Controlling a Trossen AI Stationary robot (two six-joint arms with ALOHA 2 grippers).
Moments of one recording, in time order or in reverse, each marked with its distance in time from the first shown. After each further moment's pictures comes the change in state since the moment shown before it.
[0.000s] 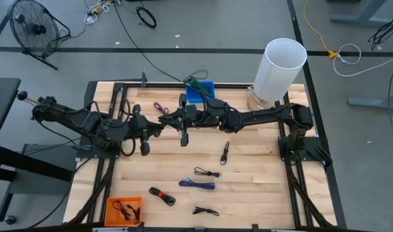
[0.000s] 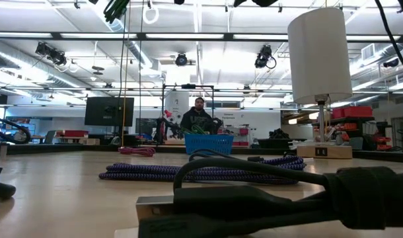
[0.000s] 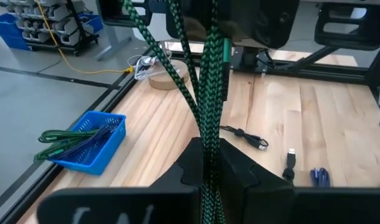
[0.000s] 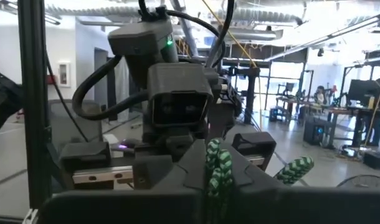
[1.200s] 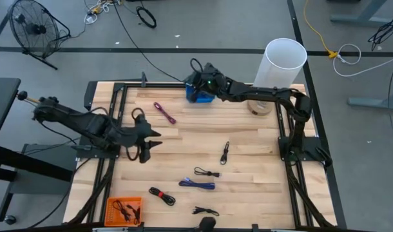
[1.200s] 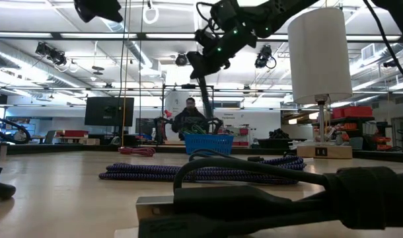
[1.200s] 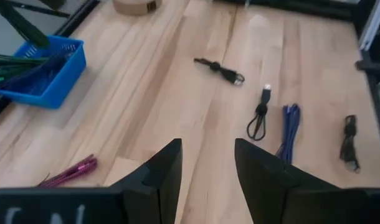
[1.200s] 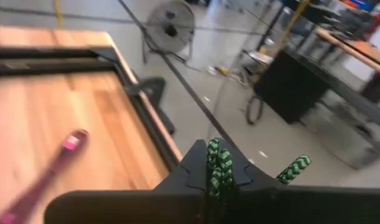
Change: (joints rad) left arm -0.002 0.073 0.001 -0.195 0.188 -0.204; right arm -0.360 -0.006 -0.002 -0.612 0.431 -0.193
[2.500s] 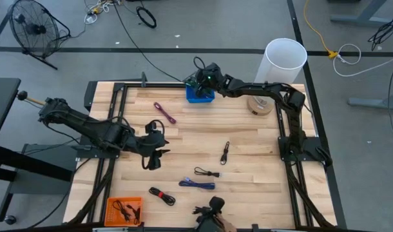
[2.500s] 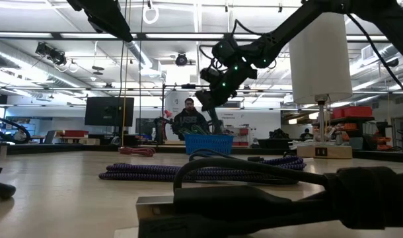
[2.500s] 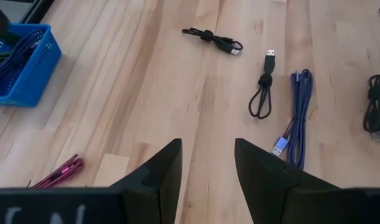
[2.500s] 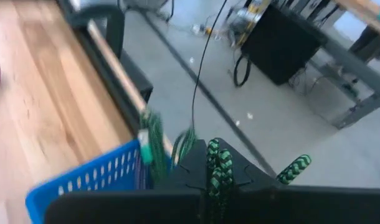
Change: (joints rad) left arm 0.002 0.176 -0.001 0.060 0.039 0.072; right arm -0.153 0.128 -0.066 0.066 -0.037 -0.007
